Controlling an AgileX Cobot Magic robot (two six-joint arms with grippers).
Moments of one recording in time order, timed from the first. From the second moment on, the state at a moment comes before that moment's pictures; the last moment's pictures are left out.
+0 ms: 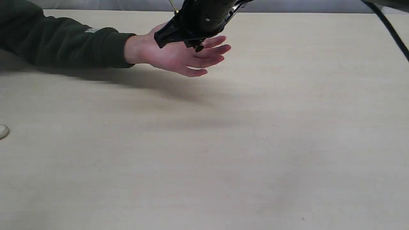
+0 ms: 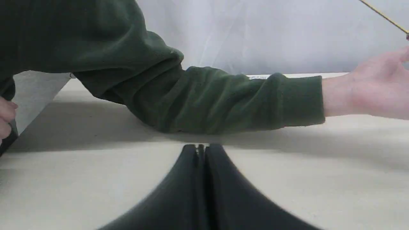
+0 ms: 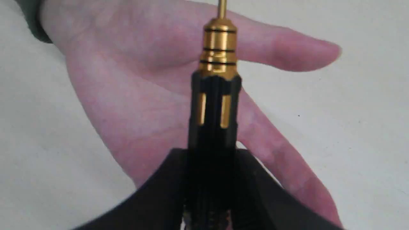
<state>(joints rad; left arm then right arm) 0.00 0.00 0.00 0.07 0.26 -0.07 0.62 2.05 -1.72 -0.19 0.81 0.17</state>
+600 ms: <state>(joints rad) 0.00 0.00 0.00 0.07 0.26 -0.07 0.55 2.06 -1.72 -0.11 0.81 0.17</state>
